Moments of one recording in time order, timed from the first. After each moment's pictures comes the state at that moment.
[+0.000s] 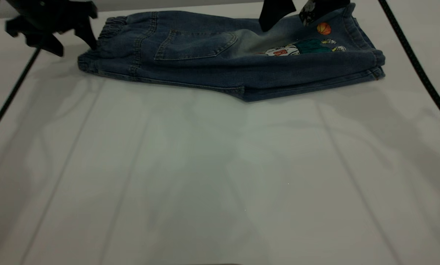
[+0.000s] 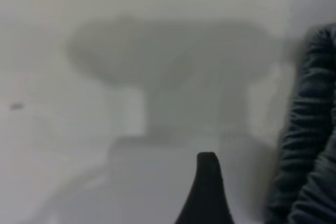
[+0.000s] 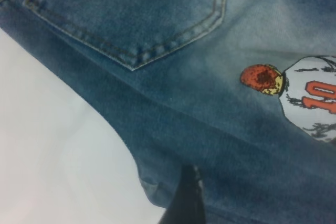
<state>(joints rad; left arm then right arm) -0.03 2.37 -1.66 -0.16 0.38 -0.06 0.28 2.13 -1.43 0.62 0.46 -0.54</state>
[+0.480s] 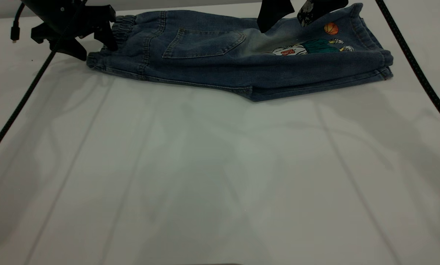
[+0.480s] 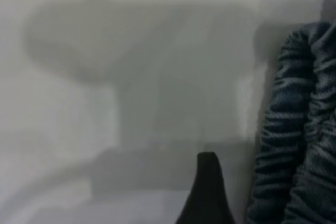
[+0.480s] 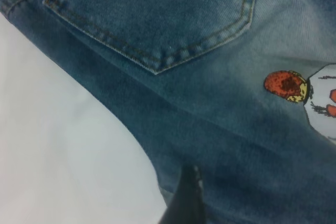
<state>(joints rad) -0.04 2.44 -1.74 -0.31 0.42 0.08 0.28 2.13 -1.43 0.62 0.46 -0.54</state>
